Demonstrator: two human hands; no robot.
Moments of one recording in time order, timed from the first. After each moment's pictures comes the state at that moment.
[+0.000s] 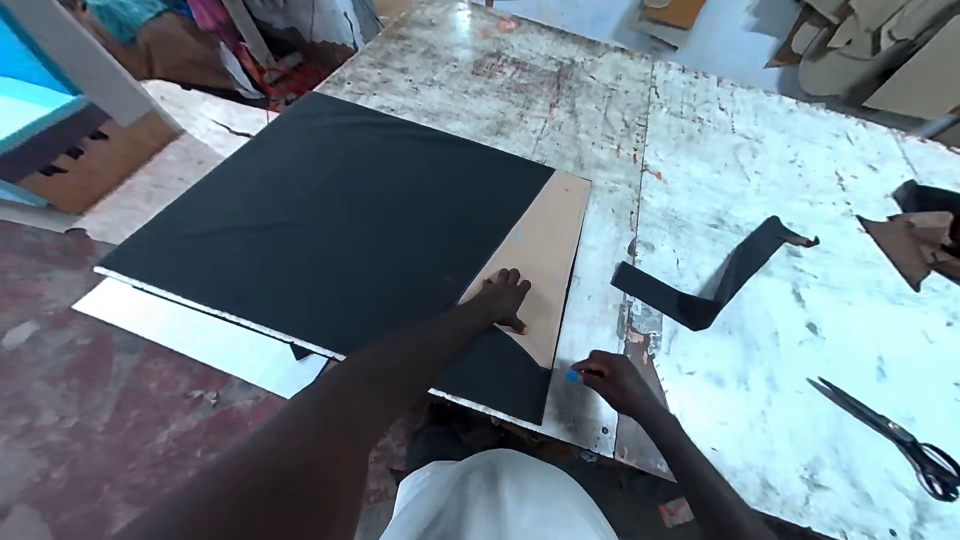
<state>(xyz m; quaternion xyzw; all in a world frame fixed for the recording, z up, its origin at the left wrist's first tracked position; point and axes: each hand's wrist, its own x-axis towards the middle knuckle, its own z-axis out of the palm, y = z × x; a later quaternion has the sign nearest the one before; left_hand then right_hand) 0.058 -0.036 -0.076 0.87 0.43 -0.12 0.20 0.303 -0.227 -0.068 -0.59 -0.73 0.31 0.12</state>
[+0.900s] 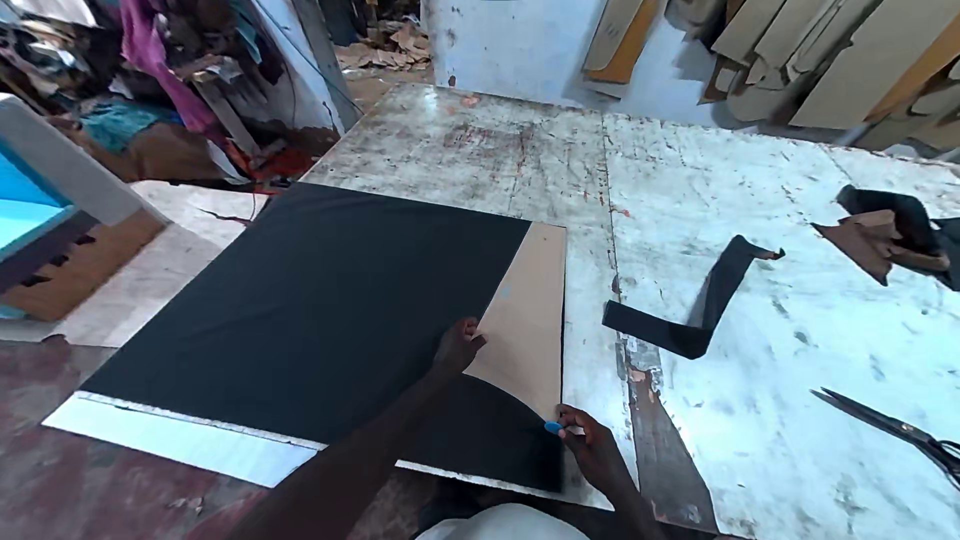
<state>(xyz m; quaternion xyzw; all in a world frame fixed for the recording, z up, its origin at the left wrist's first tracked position) -0.019 -0.024 -0.067 0.63 0.56 0.21 0.50 0.223 -0.252 -0.105 -0.66 -0.52 0.40 0.35</state>
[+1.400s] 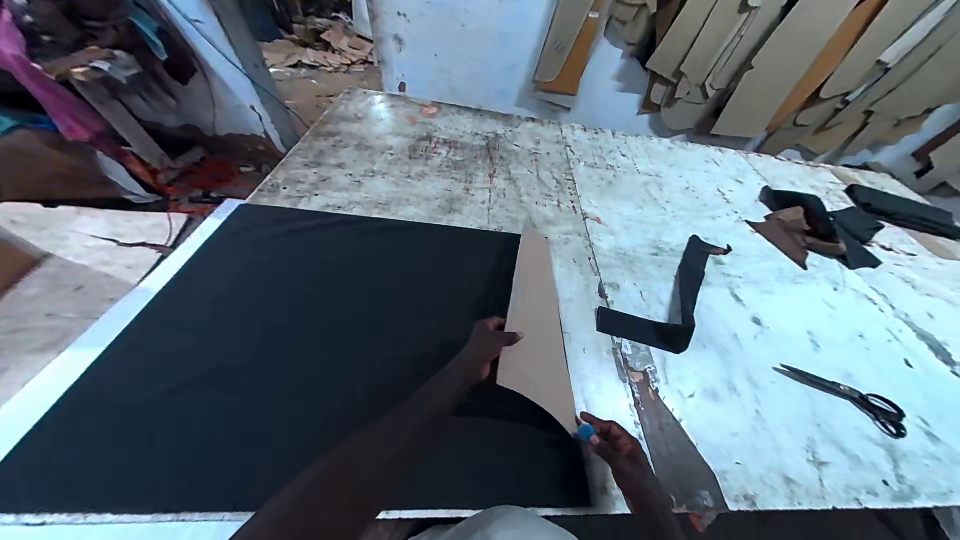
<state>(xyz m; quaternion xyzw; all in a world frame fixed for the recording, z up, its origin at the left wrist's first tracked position) 0.005 0.006 0.002 0.50 0.45 0.19 0.72 0.204 -0.264 -0.102 -0.63 -0.34 0.43 0.55</state>
